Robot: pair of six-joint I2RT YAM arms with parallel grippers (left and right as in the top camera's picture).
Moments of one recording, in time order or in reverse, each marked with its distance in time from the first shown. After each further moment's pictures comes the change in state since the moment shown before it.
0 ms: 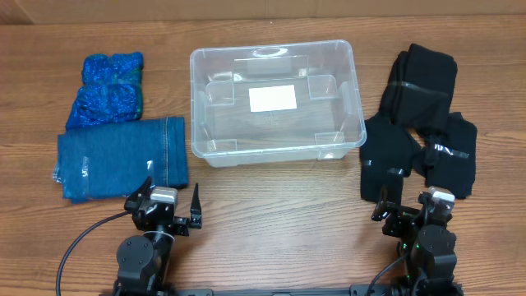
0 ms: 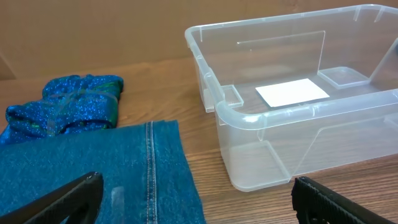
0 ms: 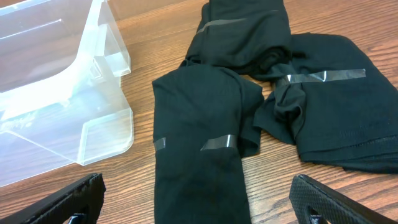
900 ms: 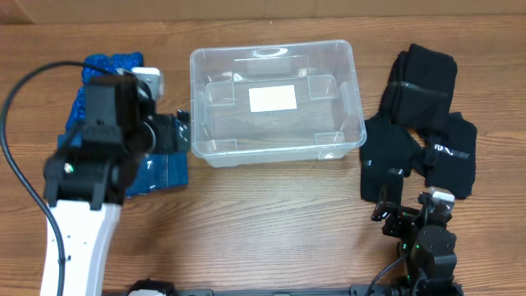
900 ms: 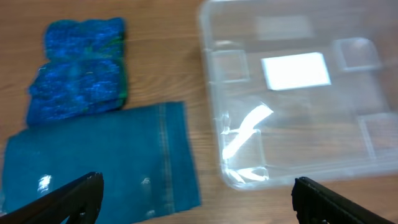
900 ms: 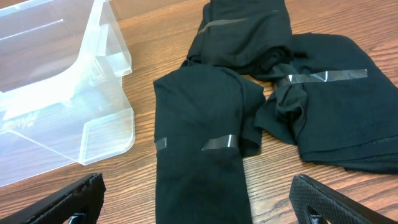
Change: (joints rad) left arm 0.041 1.213 1.323 -0.754 -0.020 -0.122; right arm 0.000 -0.002 0.000 -0.001 -0.004 0.000
